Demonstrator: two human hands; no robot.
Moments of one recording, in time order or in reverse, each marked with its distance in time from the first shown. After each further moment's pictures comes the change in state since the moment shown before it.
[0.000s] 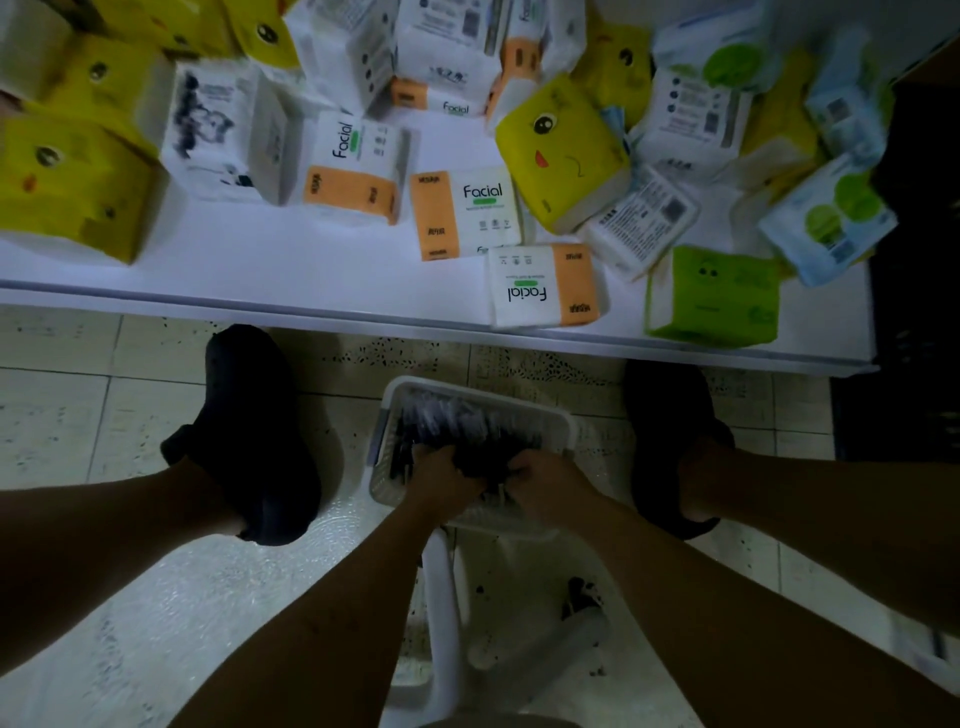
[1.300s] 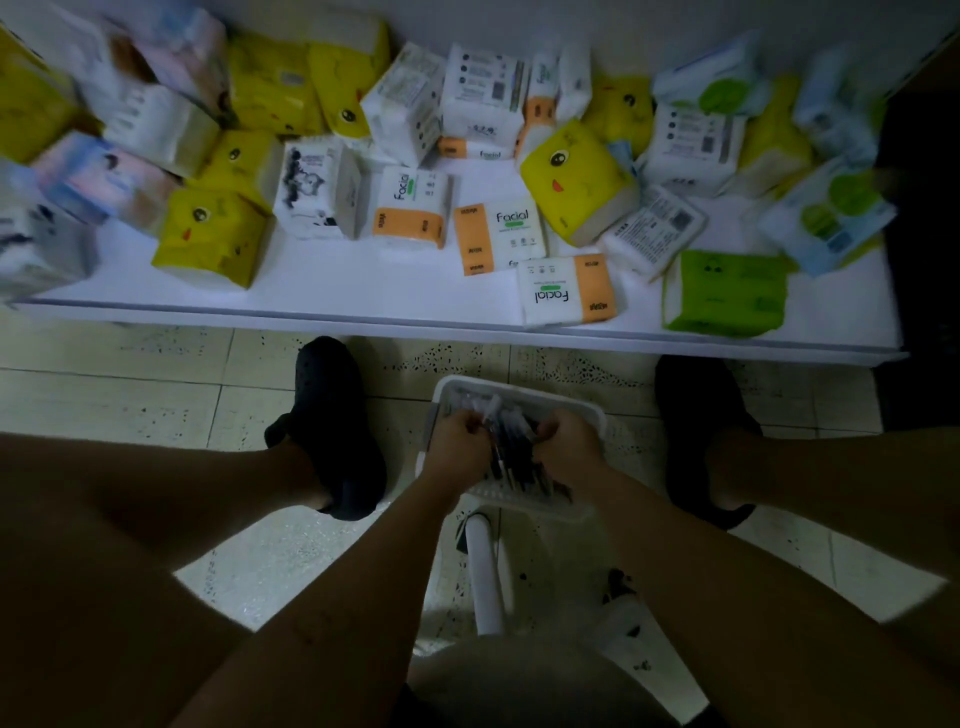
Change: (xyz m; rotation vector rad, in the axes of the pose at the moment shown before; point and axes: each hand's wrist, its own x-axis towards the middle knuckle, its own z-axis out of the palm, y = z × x) left_hand -0.075 0.049 -0.044 -0.271 0.198 -0.100; right_hand -0.013 -0.022 0.006 0.287 0.337 -0.068
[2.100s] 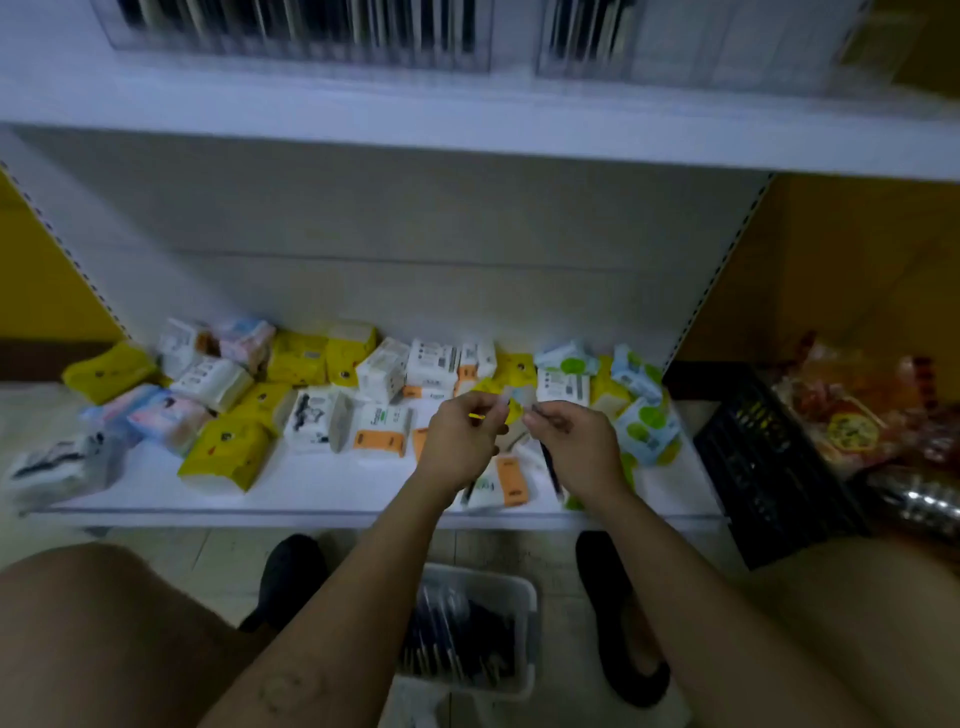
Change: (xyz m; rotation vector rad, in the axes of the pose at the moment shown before) left_hand -0.122 0.206 -0.047 -0.208 0.044 0.754; right_hand -0.144 -0.137 -0.198 0.364 0.499 -0.674
